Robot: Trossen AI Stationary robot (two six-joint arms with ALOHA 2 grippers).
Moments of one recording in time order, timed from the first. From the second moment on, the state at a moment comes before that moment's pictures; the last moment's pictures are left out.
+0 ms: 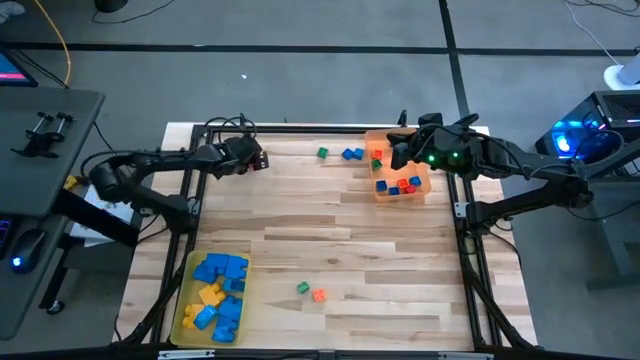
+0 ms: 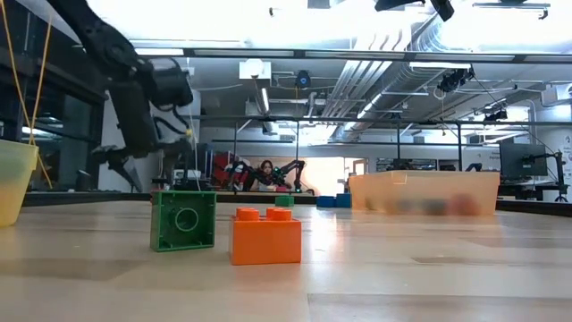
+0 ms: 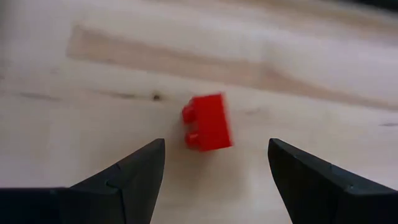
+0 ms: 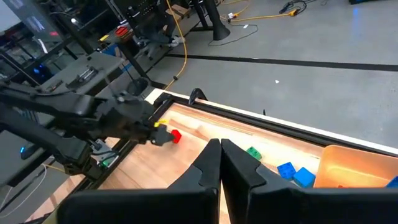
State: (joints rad) left arm 0.63 1.37 0.61 -0.38 -0.36 -0.99; right arm -0.08 1.07 1.26 -0.62 0.55 0.70
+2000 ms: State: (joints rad) left arm 0.17 1.85 1.21 0.11 0.00 -0.62; right arm -0.08 1.07 1.26 -0.62 0.61 0.80
